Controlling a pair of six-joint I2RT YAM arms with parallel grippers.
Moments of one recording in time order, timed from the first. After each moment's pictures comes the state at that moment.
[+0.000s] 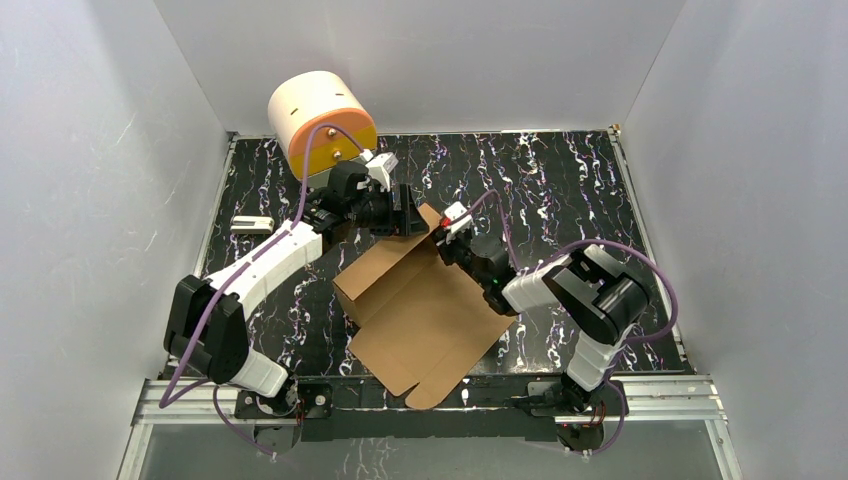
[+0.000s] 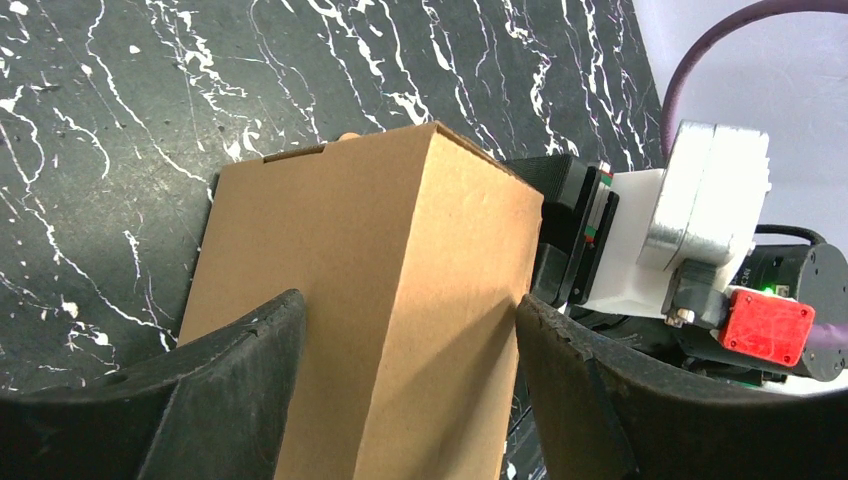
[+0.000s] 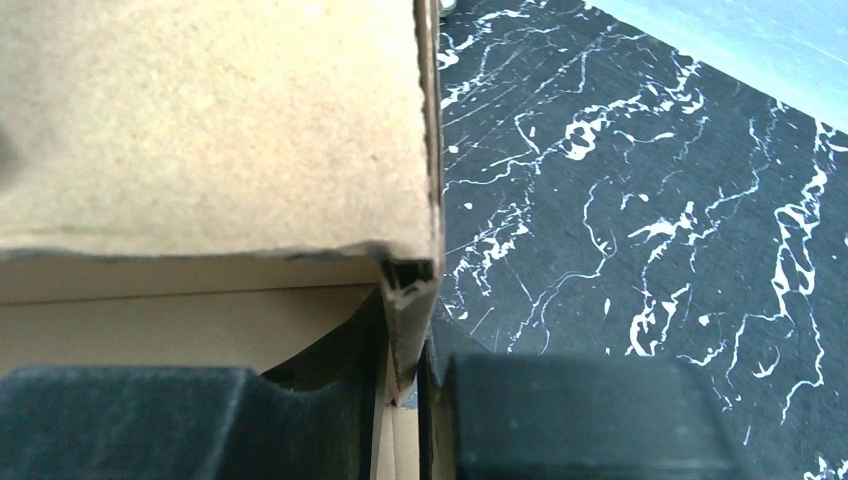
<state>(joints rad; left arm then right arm) -0.52 1.48 1.12 -0.25 0.43 -0.47 0.76 1.74 0.58 1.06 0.05 -0.09</state>
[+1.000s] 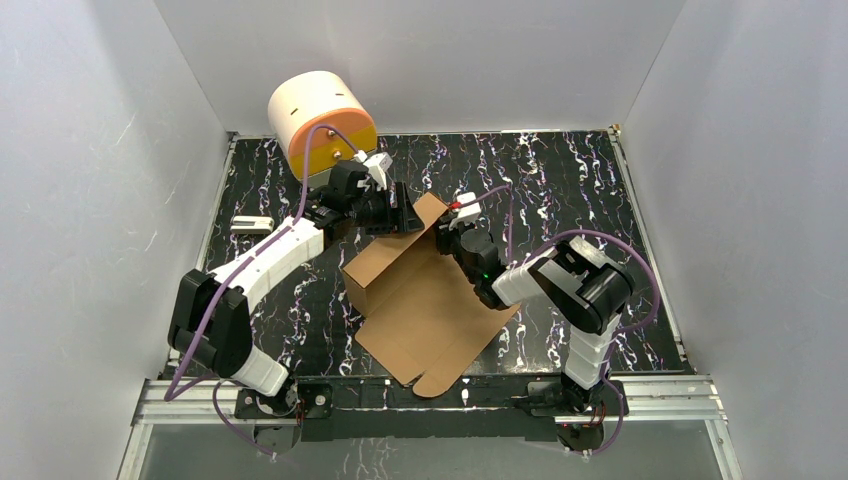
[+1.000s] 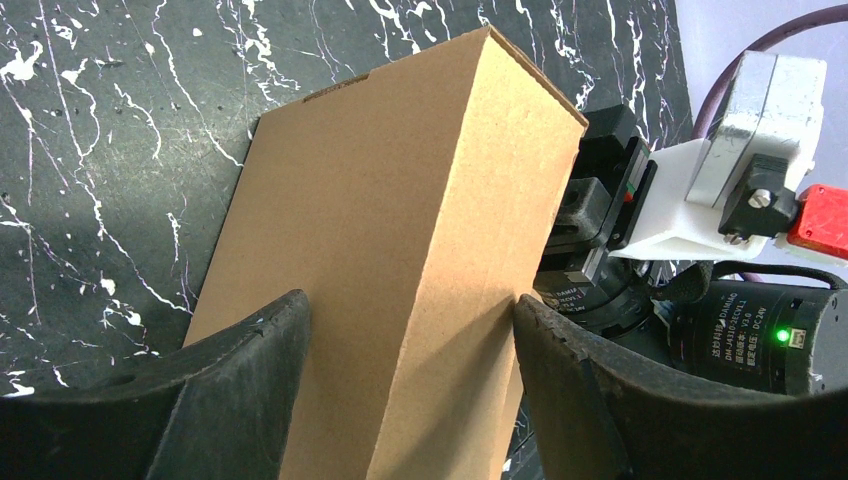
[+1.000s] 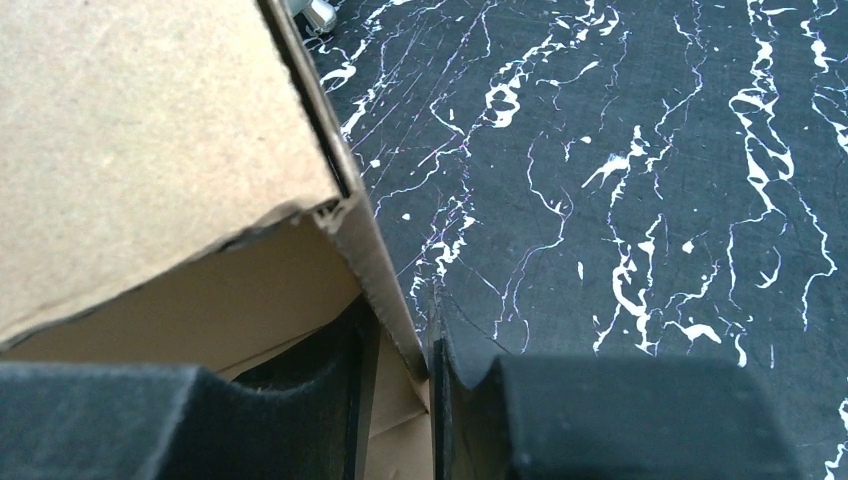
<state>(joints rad) -0.50 1.51 1.13 -0.28 0.35 -0.50 0.77 1.84 0.66 1.06 0.31 0.16</state>
